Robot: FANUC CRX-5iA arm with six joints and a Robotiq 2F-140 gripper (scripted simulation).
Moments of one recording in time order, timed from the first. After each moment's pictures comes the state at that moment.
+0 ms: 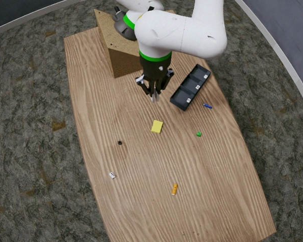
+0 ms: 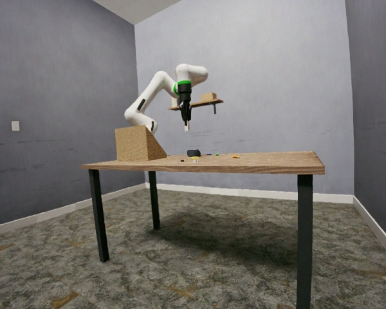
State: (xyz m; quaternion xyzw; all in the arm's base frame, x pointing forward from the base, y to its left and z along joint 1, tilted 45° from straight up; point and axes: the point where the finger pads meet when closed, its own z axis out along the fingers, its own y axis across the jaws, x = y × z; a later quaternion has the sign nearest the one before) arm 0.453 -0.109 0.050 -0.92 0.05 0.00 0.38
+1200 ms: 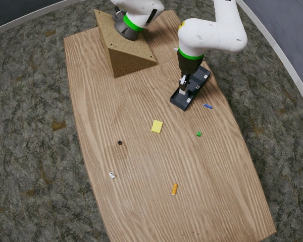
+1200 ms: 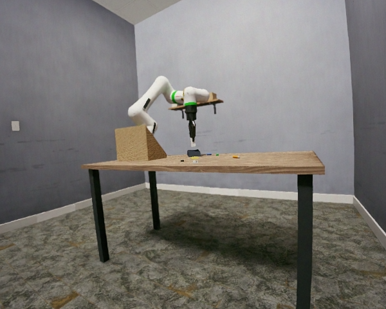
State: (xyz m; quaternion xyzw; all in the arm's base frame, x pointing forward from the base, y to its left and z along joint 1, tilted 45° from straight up) arm 0.421 0.079 0.081 -0.87 -0.32 -0.15 0.35
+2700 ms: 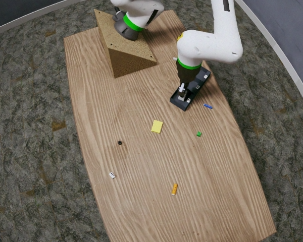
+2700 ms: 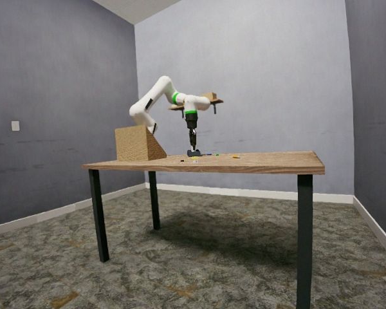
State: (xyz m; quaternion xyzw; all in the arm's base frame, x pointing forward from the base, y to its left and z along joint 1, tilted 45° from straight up) arm 0.424 0.122 0.039 -0.87 -0.32 -0.16 0.35
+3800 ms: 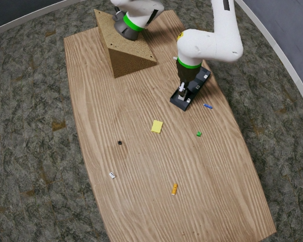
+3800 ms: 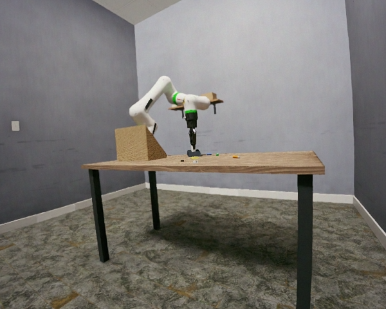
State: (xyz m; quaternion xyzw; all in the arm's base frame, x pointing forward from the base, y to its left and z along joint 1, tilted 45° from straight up) arm 0.424 0.119 0.042 -0.87 -0.32 -0.16 0.35
